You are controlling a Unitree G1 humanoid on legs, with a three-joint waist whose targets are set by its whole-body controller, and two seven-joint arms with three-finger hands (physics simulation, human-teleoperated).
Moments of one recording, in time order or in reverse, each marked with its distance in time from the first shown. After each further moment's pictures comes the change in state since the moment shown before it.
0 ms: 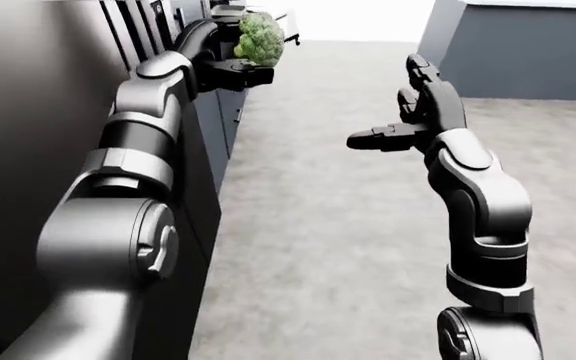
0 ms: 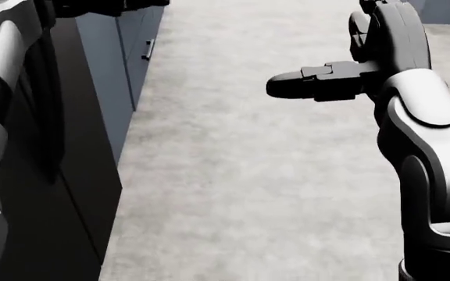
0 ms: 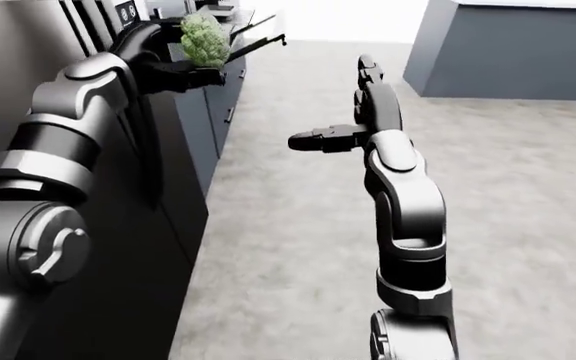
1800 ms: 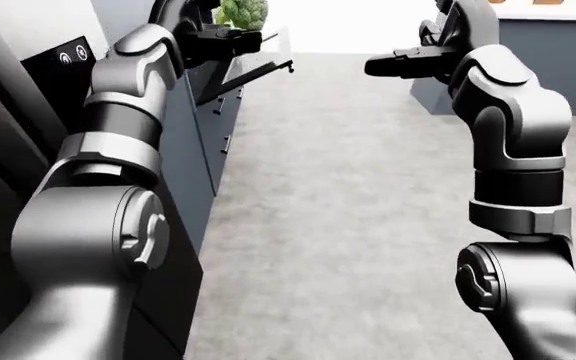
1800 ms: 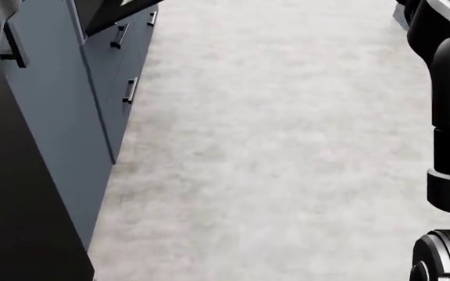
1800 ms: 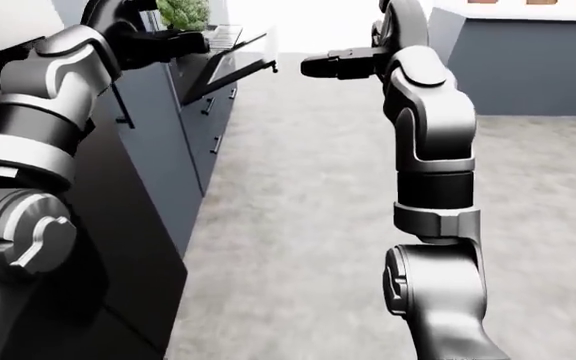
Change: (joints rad) left arm -0.065 0.035 0.023 0.005 -0.055 0.005 0.109; right arm -0.369 -0.137 -0.018 0.426 0.051 -0.139 0.017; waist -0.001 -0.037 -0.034
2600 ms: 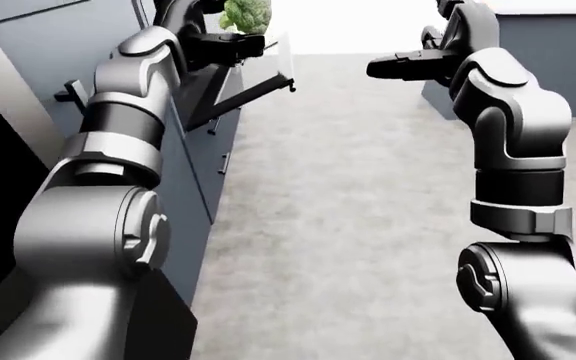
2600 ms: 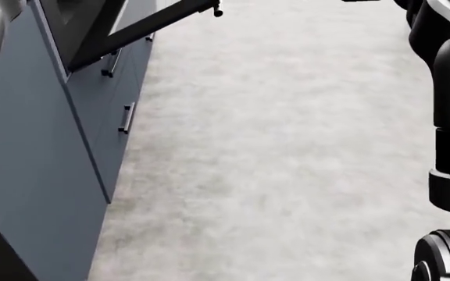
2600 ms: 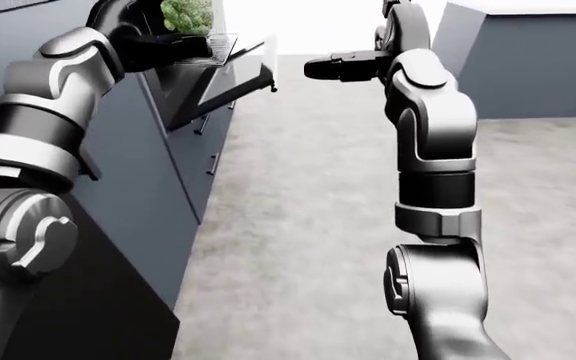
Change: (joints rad) left arm -0.003 -0.006 -0.005 0.007 0.001 0.018 -0.007; right arm 0.002 -0.005 -0.005 0.017 0.001 0.010 -0.011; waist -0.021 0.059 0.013
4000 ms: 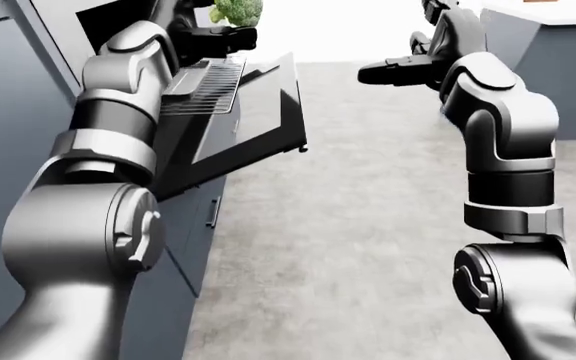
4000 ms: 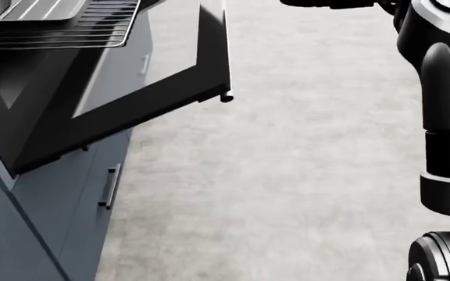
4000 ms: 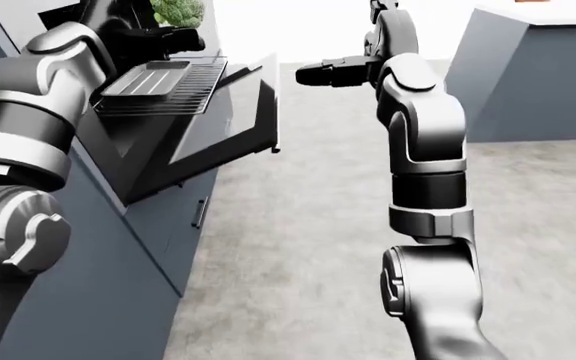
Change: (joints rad) left arm -0.009 0.023 0.011 0.011 -0.010 -0.011 0.006; right arm 0.003 0.017 0.021 0.006 0.000 0.004 0.013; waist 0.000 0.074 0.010
